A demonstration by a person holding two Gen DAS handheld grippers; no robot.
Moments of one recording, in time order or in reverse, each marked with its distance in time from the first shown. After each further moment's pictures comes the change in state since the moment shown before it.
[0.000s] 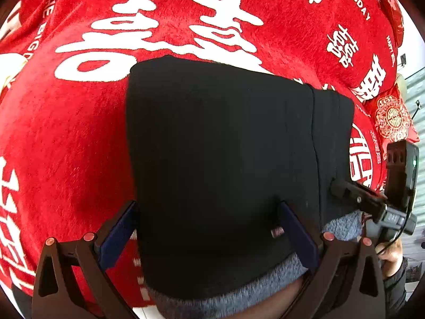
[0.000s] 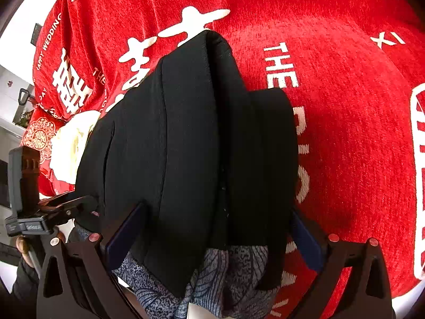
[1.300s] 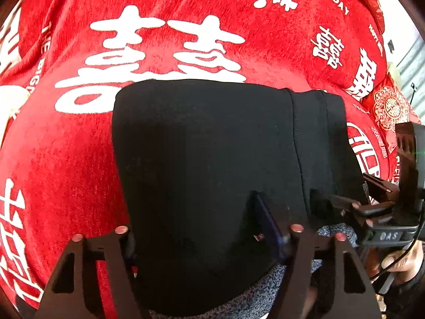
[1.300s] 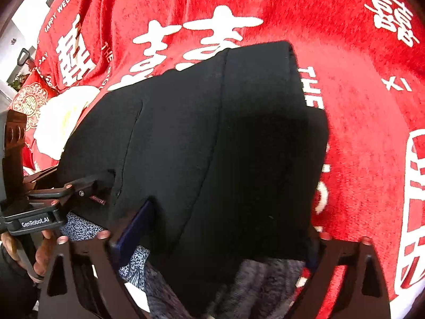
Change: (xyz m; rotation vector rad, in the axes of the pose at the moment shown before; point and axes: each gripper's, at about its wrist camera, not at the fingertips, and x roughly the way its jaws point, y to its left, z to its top) left arm -0.009 -0.028 -0.015 0.124 -0.166 0.068; right arm 0.006 0.046 -0.005 -0.183 -0.034 -0.142
